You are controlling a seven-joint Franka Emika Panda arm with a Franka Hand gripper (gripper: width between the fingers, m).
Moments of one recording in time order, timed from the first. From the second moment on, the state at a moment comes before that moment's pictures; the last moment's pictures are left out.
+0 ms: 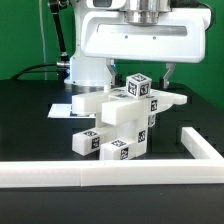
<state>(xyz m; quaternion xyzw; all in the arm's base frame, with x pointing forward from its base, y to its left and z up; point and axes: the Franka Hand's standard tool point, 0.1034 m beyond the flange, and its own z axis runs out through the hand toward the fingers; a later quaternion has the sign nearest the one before) 0.550 0.048 0.118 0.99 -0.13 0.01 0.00</state>
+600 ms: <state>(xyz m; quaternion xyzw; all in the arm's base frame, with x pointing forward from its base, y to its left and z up) 0.555 0.046 0.124 0.99 0.12 0.01 0.01</state>
